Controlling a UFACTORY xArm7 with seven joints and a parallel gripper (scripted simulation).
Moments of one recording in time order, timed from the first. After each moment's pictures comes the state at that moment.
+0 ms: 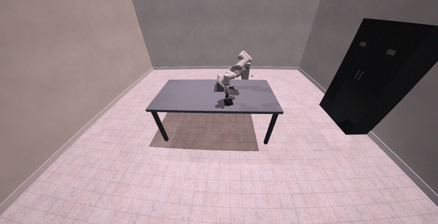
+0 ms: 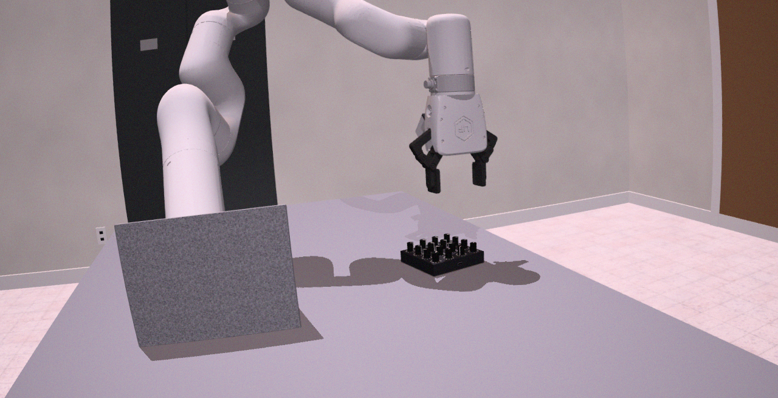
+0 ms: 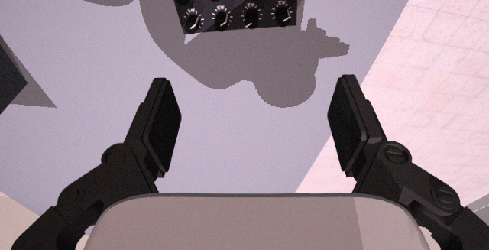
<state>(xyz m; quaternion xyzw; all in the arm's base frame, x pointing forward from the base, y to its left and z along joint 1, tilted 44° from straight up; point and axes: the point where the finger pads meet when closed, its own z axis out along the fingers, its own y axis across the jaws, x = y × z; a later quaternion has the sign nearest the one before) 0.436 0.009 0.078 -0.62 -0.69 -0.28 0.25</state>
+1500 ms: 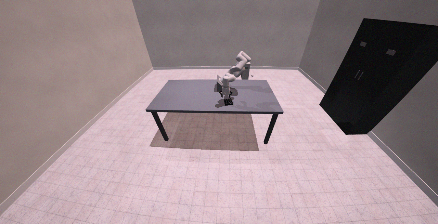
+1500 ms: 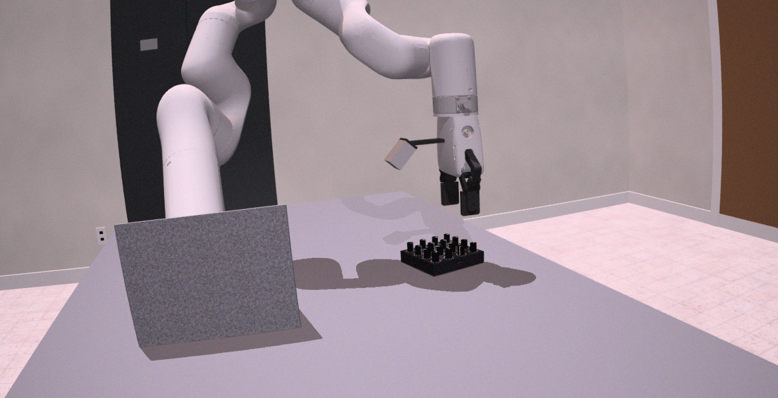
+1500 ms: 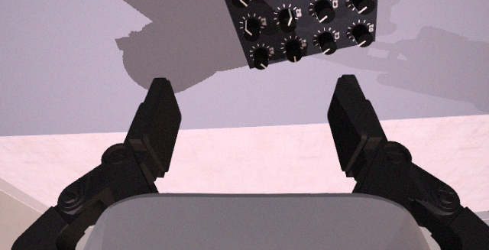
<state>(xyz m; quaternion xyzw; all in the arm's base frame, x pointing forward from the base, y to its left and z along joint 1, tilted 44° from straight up) 0.436 0.027 0.048 -0.05 -0.93 -0.38 0.01</state>
